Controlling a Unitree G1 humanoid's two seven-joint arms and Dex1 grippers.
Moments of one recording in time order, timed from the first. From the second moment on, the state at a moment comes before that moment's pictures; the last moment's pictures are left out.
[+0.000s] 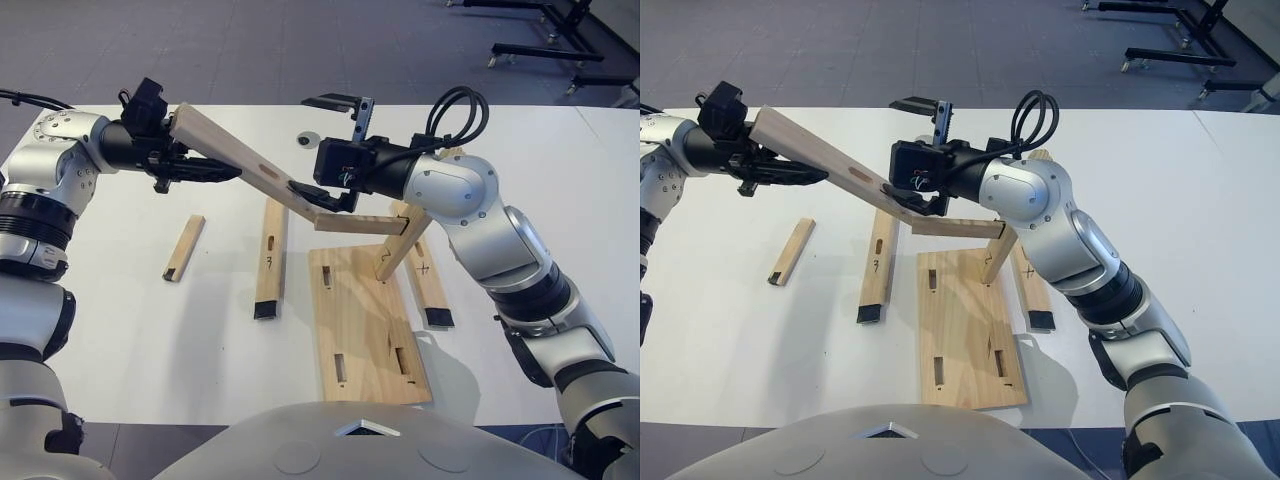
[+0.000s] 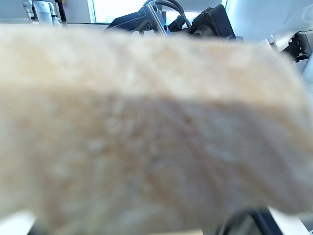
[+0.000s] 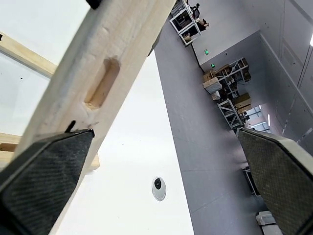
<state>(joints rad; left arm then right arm) -0.86 0.90 -0.49 0.63 -0.93 0.12 -1.61 -0.64 -0.51 0.47 -0.42 -0.19 0.43 0.70</state>
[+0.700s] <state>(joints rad) -0.87 0.85 -0.41 0.69 -0.89 0.11 -1.61 -0.74 -0.36 0.48 -0.28 -0.18 0.37 0.79</state>
